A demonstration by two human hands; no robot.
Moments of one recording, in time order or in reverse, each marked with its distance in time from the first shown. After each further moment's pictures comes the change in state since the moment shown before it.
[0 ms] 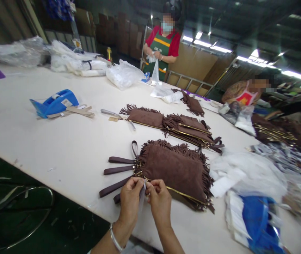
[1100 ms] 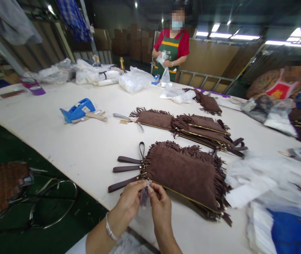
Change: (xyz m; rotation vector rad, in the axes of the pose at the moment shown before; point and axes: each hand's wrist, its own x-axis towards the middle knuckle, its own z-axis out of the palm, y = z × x) left_hand 0.004 0.020 -0.004 -0.330 -0.121 -0.317; right_hand -0.008 0.017 0.003 0.315 -0.115 -0.015
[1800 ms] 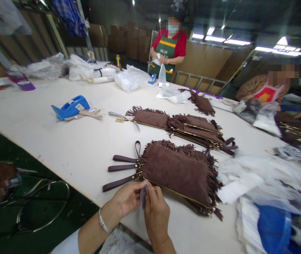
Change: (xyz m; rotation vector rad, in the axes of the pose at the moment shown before) left_hand 0.004 0.003 -0.008 0.001 -0.033 -0.359; right_hand -0.010 0.013 -0.016 -0.818 0.050 -0.551
